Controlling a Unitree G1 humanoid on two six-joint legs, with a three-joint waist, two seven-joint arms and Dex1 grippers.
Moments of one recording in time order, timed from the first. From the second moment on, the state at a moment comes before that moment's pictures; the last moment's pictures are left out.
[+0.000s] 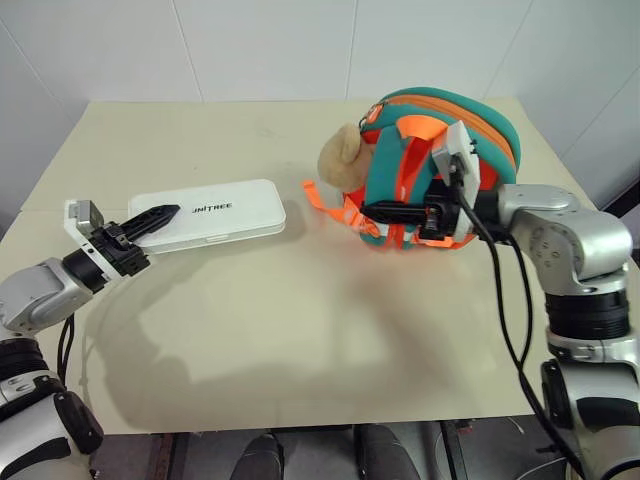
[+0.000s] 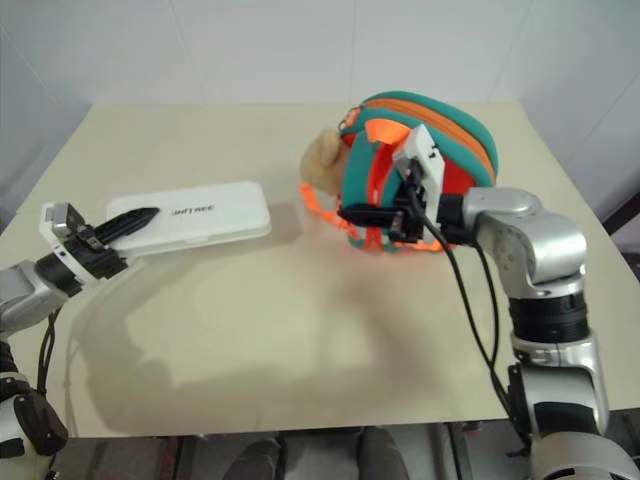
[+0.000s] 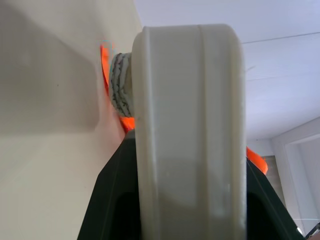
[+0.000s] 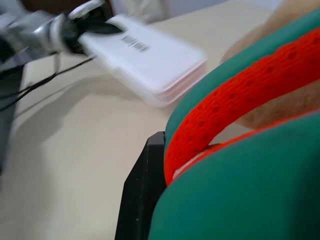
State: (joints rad) left arm -0.62 0.78 0.68 0.62 -1.70 1.44 0.04; right arm -0.85 -0.67 0.00 -0.11 0.59 0.90 1.08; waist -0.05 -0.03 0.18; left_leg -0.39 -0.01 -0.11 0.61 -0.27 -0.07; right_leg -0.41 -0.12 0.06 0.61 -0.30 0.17
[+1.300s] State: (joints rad) left arm -0.68 0.90 0.52 0.10 -1.32 1.37 -0.69; right arm -0.68 -0.95 0.07 -0.46 0.88 0.91 1.40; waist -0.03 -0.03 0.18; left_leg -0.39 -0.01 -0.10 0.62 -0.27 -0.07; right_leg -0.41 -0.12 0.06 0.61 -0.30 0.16
